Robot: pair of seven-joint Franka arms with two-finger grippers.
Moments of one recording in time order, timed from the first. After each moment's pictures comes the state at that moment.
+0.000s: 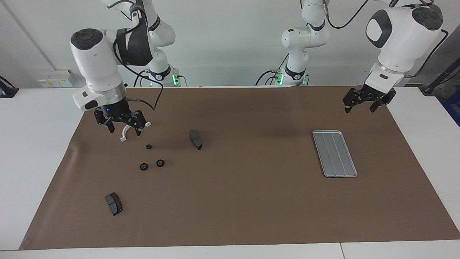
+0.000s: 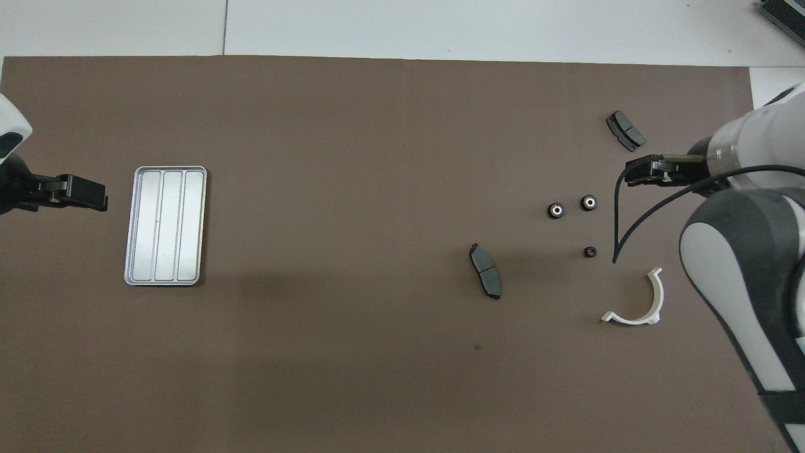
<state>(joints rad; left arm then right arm) 0.07 -0.01 -0.08 -1.73 0.02 1.73 0.04 0.15 0.02 -0.10 -1.75 -0.07 1.86 0.20</state>
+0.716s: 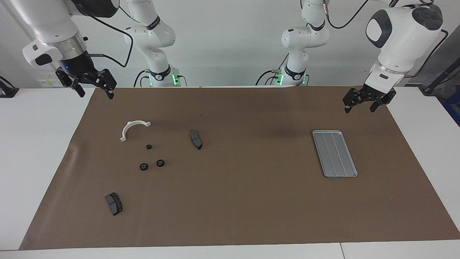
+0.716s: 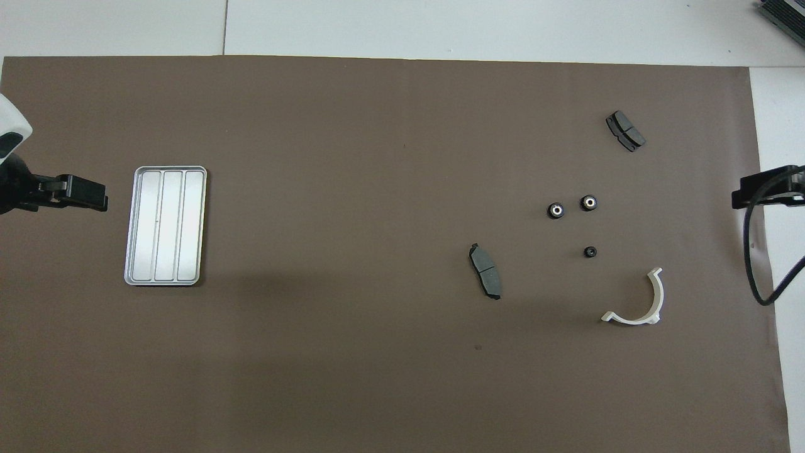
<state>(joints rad) 0.07 -0.01 -0.08 -1.73 0.02 1.73 0.04 0.02 -0.02 -0.10 -1.55 -0.02 1.54 0.02</state>
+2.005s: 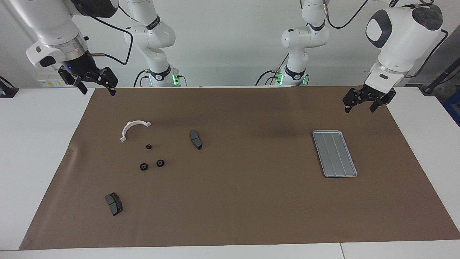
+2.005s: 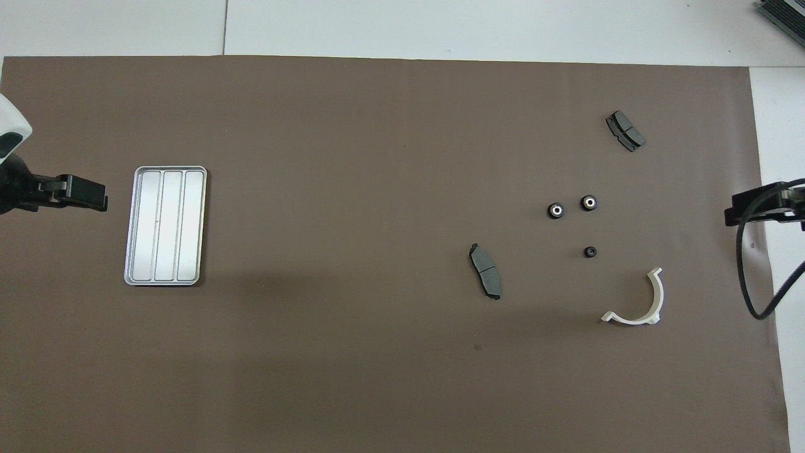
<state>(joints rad) 0.07 -0.01 -0.08 -1.73 0.02 1.73 0.04 0.01 -0.03 -0.07 -1.58 -0.02 1.50 0.02</state>
